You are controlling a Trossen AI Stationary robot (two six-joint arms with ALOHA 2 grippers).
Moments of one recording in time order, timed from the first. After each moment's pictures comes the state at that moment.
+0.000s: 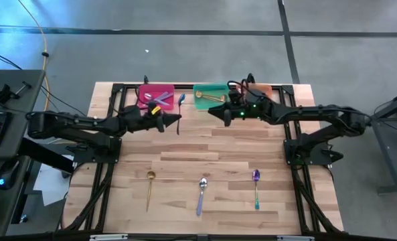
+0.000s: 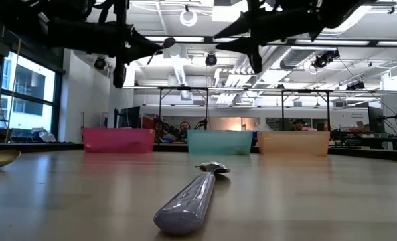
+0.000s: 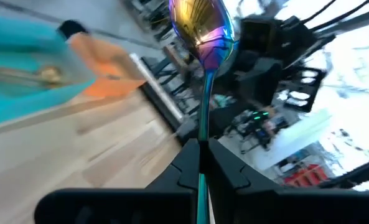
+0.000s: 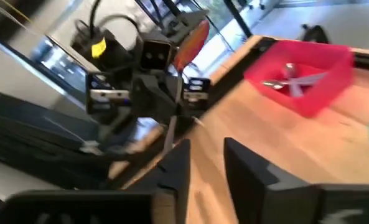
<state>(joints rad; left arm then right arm) 0.22 1.10 0.38 0.69 -0.02 -0.86 -0.29 1.33 0.81 0.35 -0.19 0.67</state>
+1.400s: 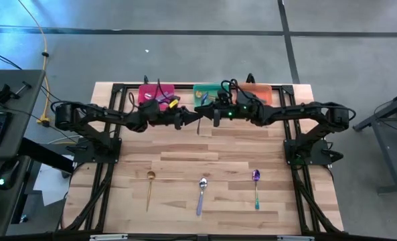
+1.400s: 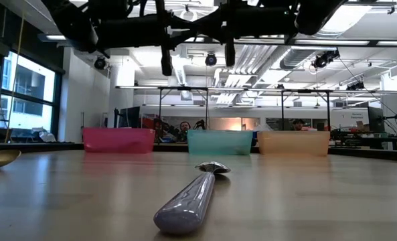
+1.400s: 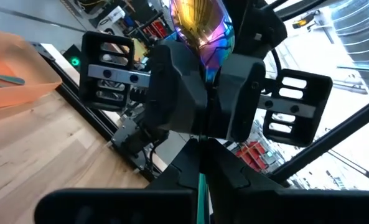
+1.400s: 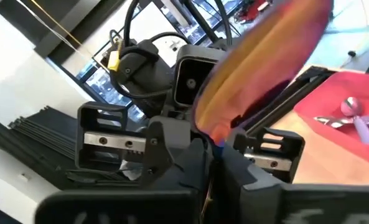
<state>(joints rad) 0.23 1.50 0.67 0.96 0.20 -0.90 -0.24 1.53 0.93 0.62 -0.19 0.69</state>
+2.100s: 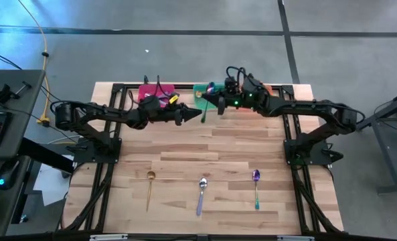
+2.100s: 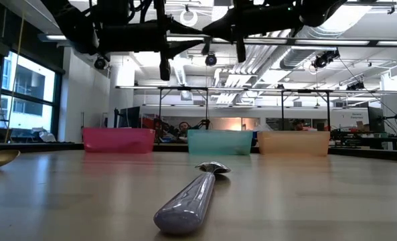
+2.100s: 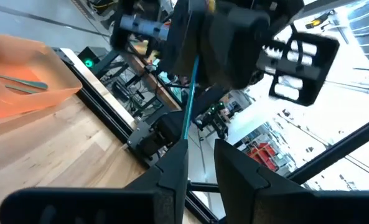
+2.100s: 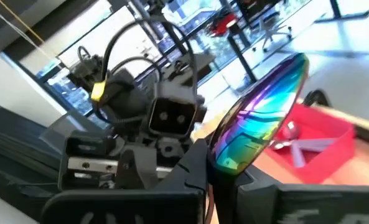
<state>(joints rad) 0.29 1.50 0.67 0.93 0.23 -0.89 -0.35 1.44 0.97 0.43 -0.19 0.59</state>
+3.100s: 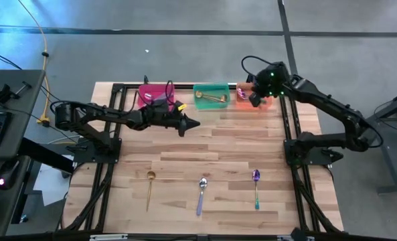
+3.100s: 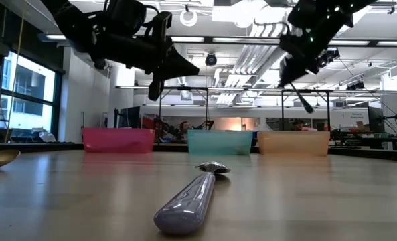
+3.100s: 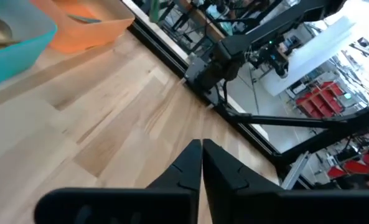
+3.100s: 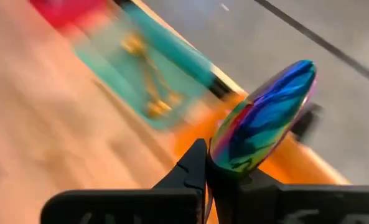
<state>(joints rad) 0.27 1.50 0.67 0.58 0.25 -0.67 -0.80 1.15 0.97 -0.59 -0.06 -0.06</state>
